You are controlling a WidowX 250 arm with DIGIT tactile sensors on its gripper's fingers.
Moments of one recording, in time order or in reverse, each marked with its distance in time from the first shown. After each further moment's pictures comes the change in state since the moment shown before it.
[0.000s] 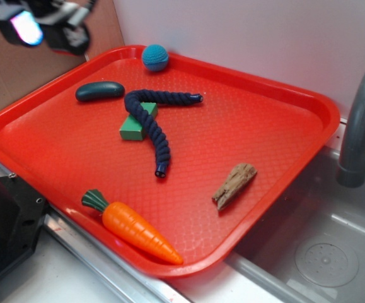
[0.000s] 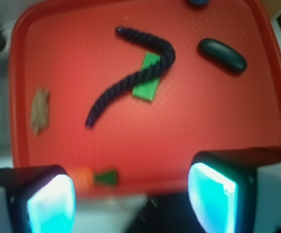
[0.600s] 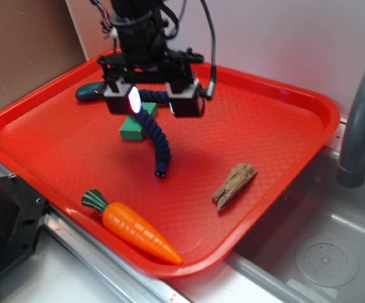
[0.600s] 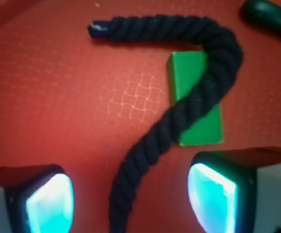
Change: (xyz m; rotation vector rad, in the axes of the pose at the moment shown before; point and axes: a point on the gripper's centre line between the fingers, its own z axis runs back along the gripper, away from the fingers) arm 0.043 -0.022 -0.104 0.150 0.034 0.344
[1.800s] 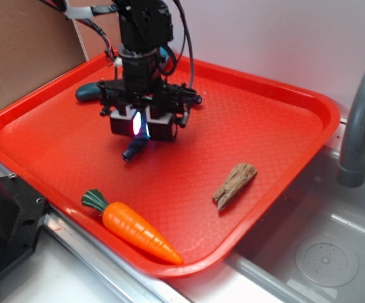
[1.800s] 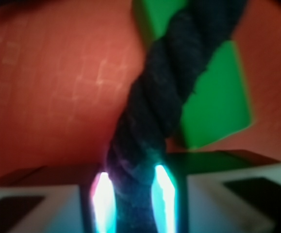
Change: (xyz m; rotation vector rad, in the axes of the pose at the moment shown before) arm 0.016 0.034 -0.023 0.105 0.053 0.011
